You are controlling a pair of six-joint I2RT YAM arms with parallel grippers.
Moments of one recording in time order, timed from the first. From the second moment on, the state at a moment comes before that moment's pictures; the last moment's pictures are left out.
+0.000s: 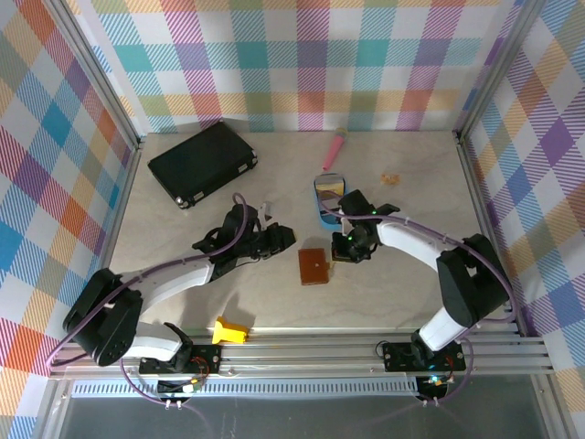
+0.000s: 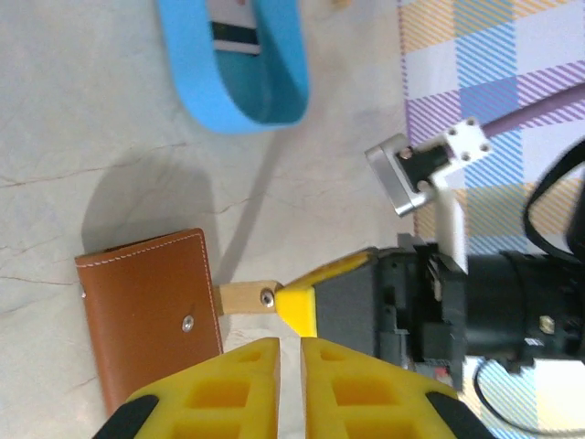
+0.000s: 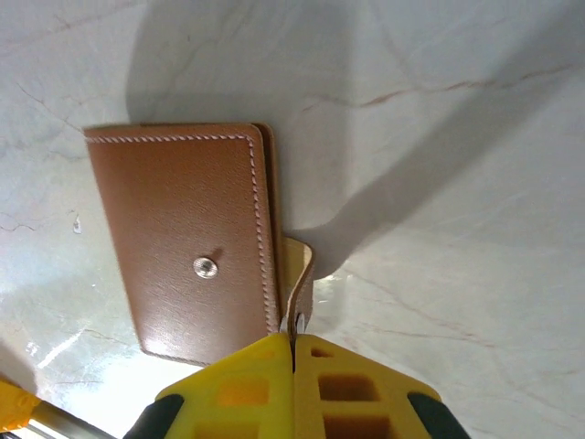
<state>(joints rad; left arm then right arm) -0.65 1.34 0.70 0.10 0.37 -0.98 0.53 1.58 0.99 -0.71 -0.31 0.45</state>
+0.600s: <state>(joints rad) -0.65 1.32 0.70 -0.12 0.29 -0.87 0.38 1.49 0.93 -0.72 -0.35 0.31</state>
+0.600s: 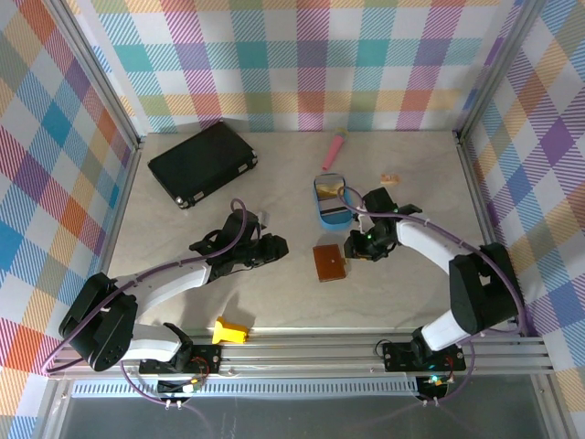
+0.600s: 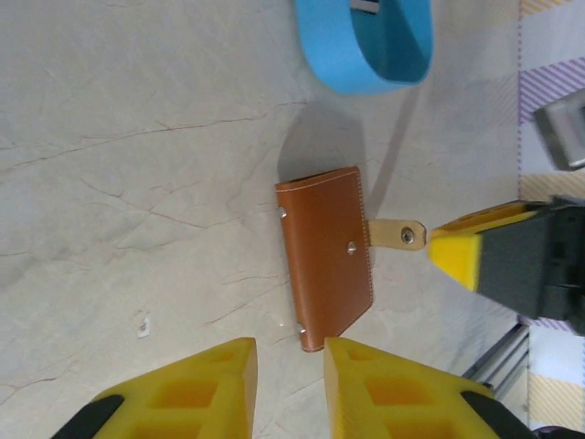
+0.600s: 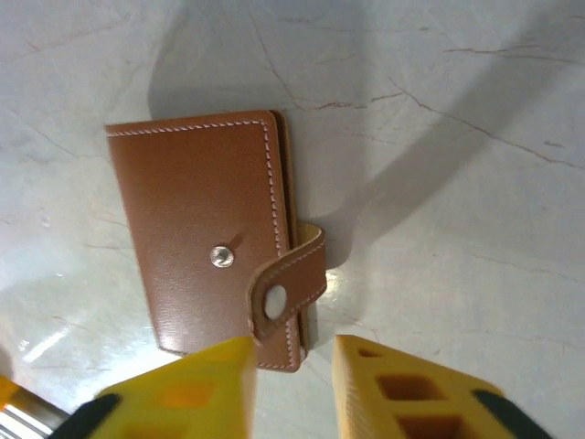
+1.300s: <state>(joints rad) -0.67 1.30 0.64 -0.04 0.30 -0.83 0.60 1.51 1.04 -0.75 -0.33 0.37</state>
